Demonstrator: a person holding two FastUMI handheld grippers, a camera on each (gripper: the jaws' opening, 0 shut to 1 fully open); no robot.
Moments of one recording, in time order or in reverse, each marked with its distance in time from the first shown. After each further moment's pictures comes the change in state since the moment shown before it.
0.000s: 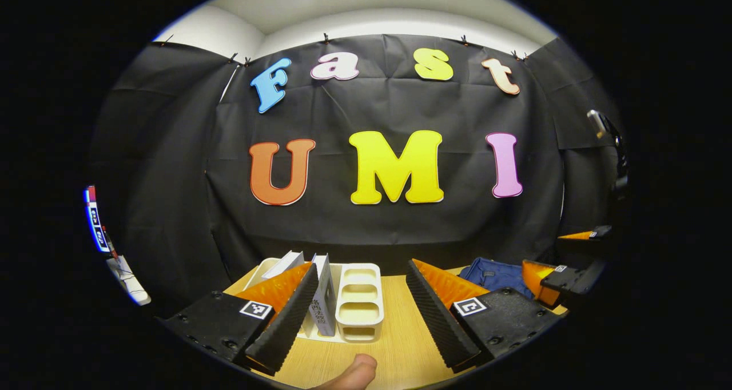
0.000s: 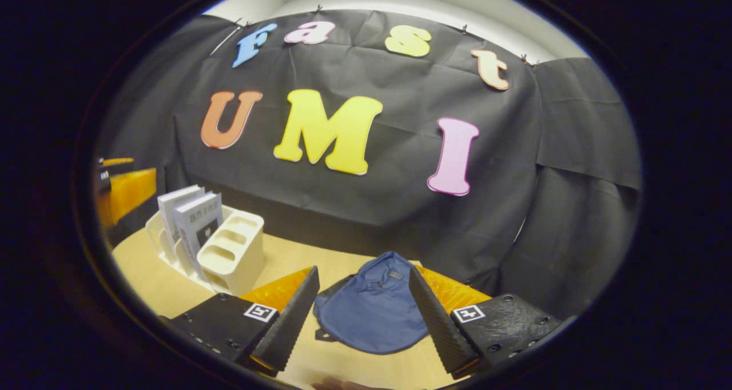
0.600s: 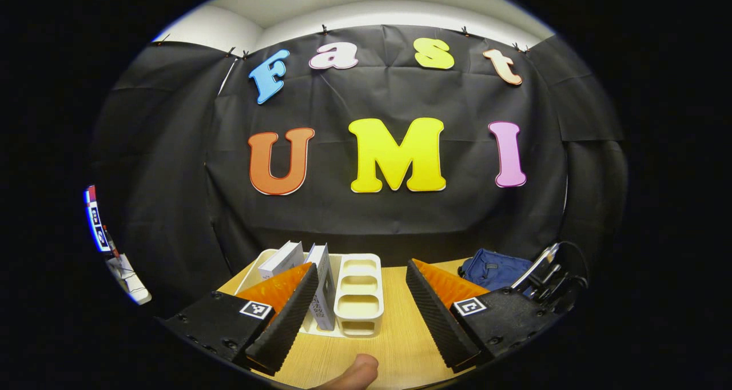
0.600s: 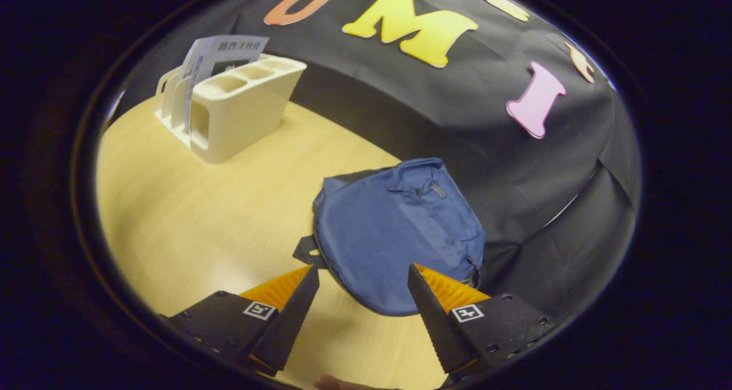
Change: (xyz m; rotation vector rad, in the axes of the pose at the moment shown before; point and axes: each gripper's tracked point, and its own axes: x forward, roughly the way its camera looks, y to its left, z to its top) left arm 0.007 -0.001 -0.019 0.015 0.055 0.025; right arm 0.079 0.025 -0.216 -0.372 0.404 0.105
